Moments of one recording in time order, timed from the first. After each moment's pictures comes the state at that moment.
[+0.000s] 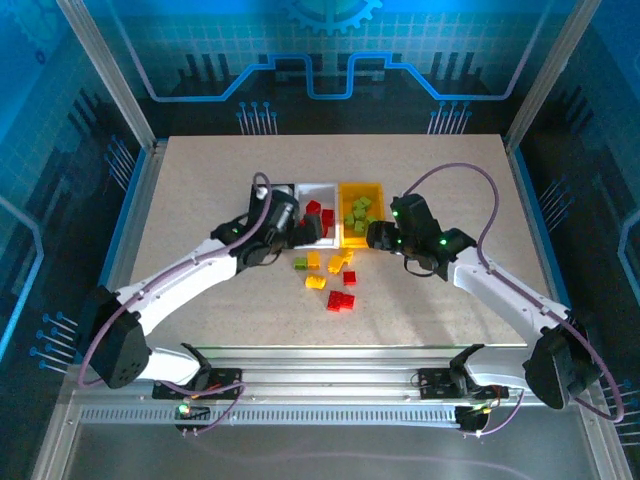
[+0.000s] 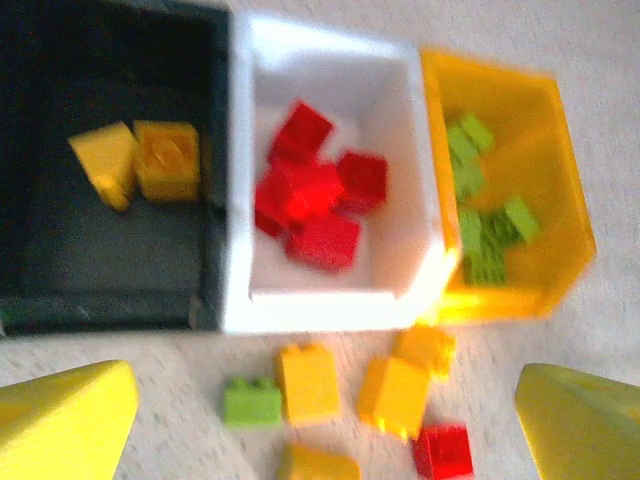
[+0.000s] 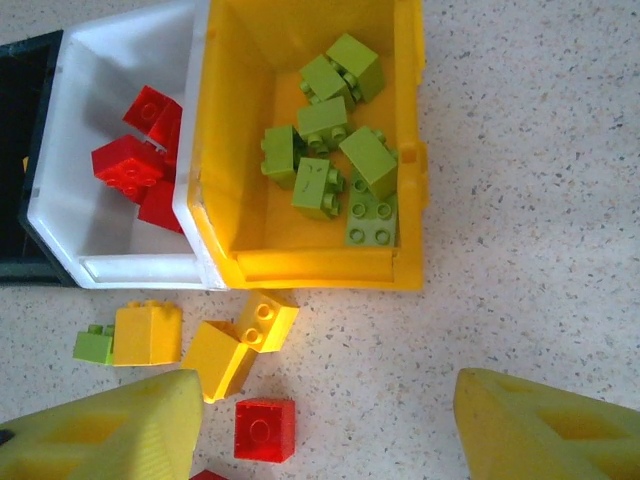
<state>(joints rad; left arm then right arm) -0.64 1.38 1.05 -0.48 -0.20 -0.69 0.53 1.25 0.95 -0.53 0.12 0.59</state>
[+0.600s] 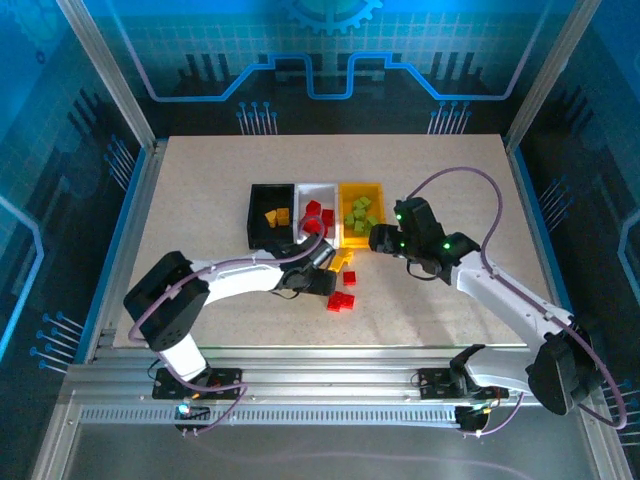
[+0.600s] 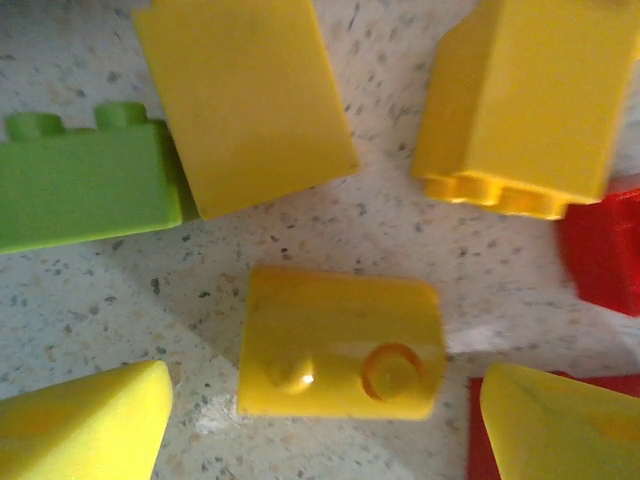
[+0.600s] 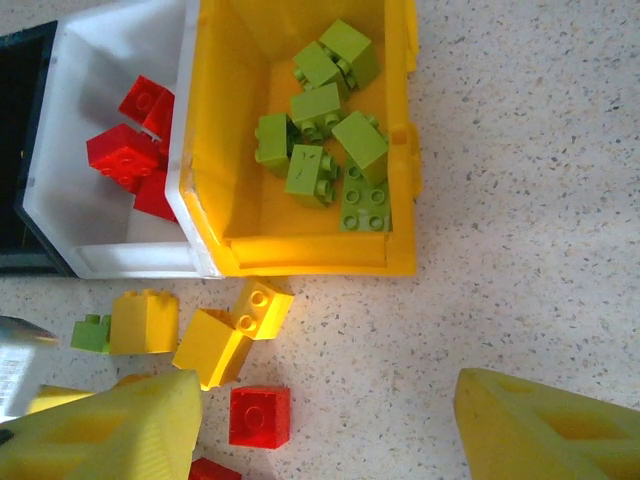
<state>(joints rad) -0.79 1.70 0.96 -0.47 -0.10 -0.66 0.52 1.21 0.92 -0.53 0.11 0.59</state>
